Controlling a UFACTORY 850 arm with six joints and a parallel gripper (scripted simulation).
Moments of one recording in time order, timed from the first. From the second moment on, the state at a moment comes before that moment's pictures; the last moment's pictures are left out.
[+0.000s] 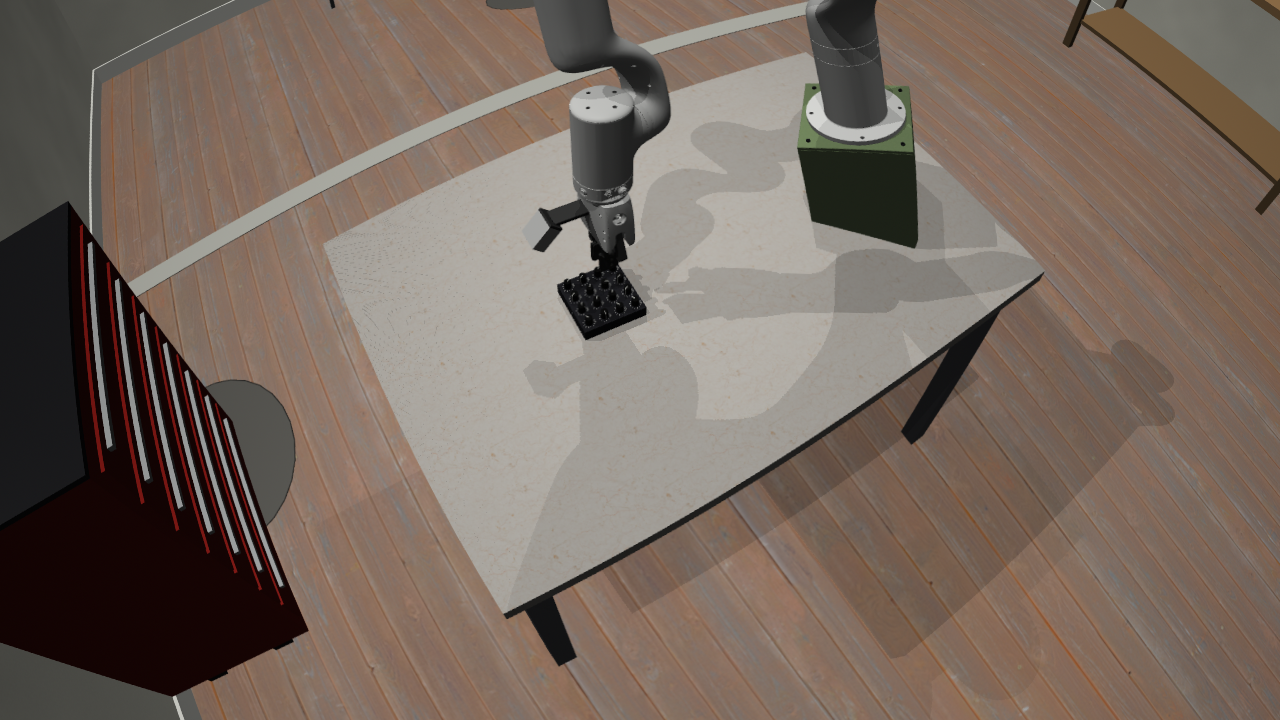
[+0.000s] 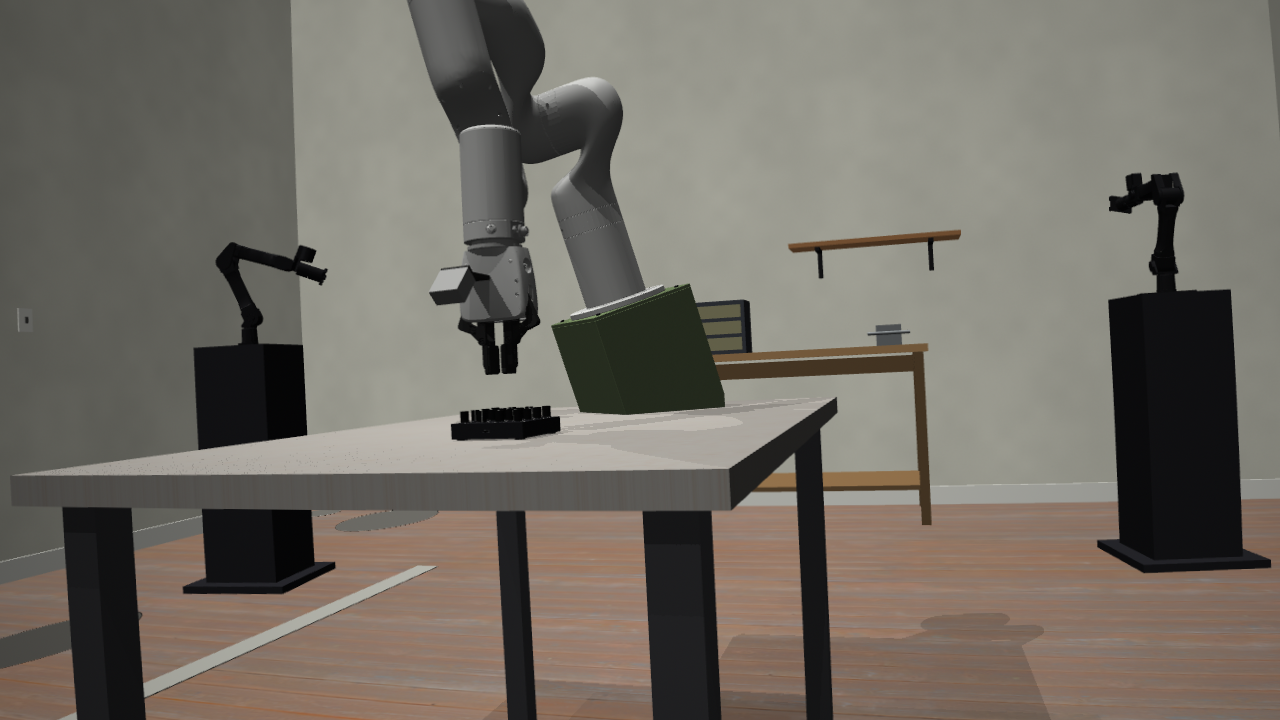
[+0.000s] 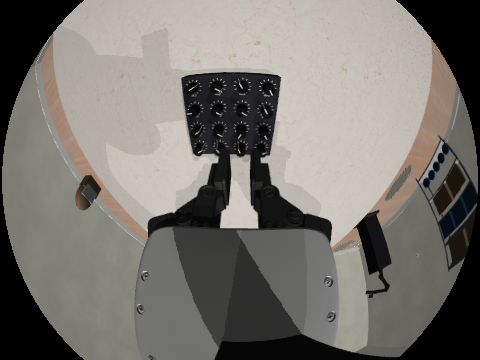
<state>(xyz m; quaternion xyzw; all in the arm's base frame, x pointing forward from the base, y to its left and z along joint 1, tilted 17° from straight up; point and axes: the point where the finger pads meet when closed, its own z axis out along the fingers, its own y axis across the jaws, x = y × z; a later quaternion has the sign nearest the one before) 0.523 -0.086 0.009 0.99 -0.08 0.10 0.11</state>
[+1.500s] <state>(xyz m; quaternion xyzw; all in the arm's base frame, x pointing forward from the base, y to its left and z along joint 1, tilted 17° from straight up) 0.531 -0.095 -0.026 0.99 -0.08 0.10 0.11</state>
